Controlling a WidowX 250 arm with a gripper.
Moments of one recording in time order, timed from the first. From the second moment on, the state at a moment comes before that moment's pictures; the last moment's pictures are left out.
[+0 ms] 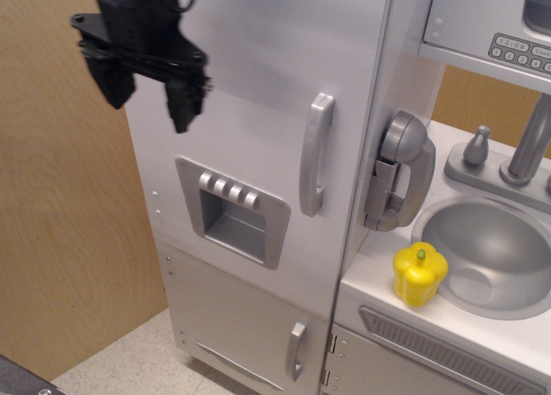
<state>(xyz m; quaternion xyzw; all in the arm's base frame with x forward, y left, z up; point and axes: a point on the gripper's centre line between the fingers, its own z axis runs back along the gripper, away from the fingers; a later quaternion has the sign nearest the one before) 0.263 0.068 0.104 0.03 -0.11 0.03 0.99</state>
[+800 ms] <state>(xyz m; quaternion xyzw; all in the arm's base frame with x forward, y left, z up) 0.299 -0.034 0.082 0.02 -0.10 0.01 0.99</state>
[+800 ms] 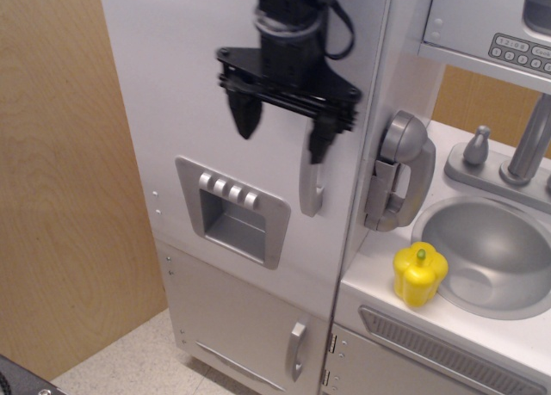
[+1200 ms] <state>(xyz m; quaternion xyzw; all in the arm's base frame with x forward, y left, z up) 0.316 -0.046 0.076 0.00 -0.17 0.01 0.99</state>
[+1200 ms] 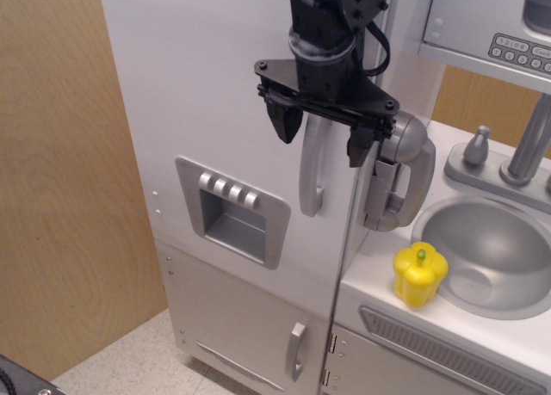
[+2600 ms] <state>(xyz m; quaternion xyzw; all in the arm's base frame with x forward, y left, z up) 0.262 0.003 0.064 0.01 -0.14 -0.05 0.99</state>
